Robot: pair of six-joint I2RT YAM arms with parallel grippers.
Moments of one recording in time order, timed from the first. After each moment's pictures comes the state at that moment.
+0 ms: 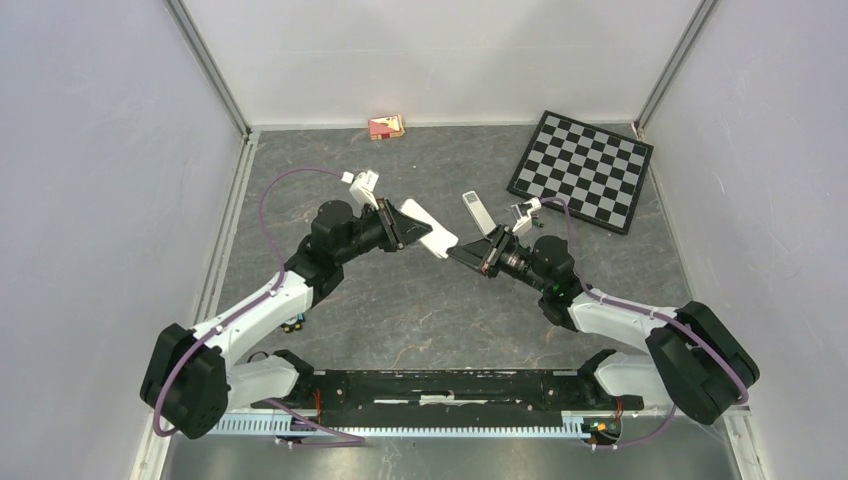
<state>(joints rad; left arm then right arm) -0.55 1.16 0.67 0.31 0.38 -0.79 0.62 1.25 0.38 0.81 -0.36 1.23</state>
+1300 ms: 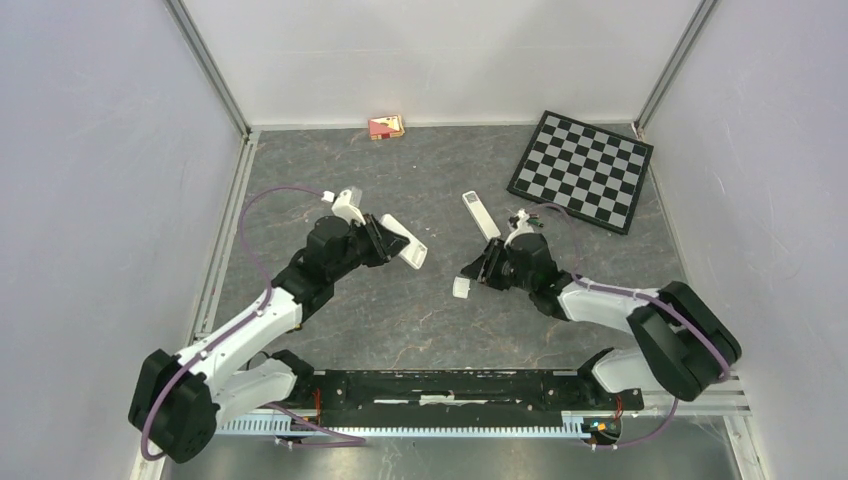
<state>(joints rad) -0.55 1.05 0.60 0.08 0.10 -0.74 0.61 1.41 0.42 0.41 -0.17 0.91</state>
